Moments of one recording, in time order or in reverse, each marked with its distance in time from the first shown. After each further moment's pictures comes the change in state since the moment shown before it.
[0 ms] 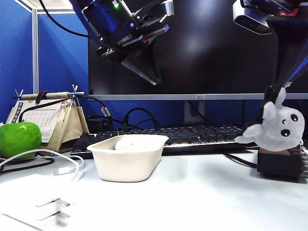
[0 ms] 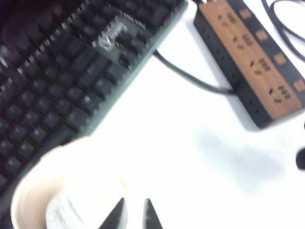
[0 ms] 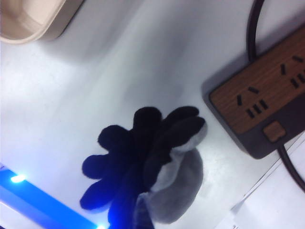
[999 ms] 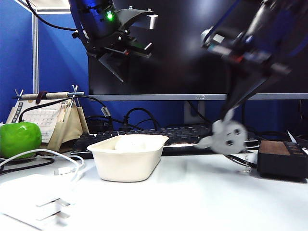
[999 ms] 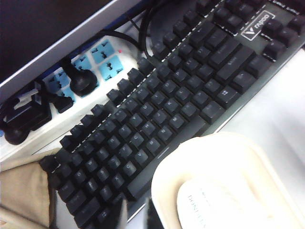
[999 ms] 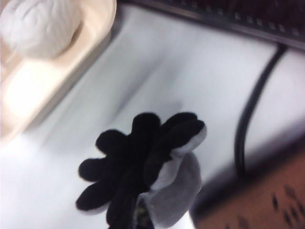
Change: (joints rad) left arm 0.005 0.000 0.000 0.046 -0.443 0.067; right arm 0.000 0.204 0.000 0.362 0.034 -0.063
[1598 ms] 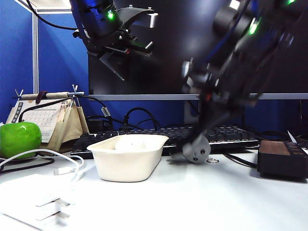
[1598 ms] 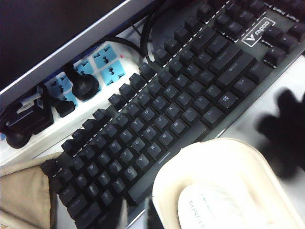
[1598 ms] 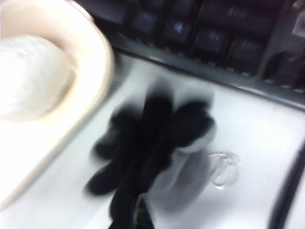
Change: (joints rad) left arm 0.000 0.000 0.000 0.016 -0.001 0.002; right arm -0.001 0.244 0.000 0.349 -0.051 0.000
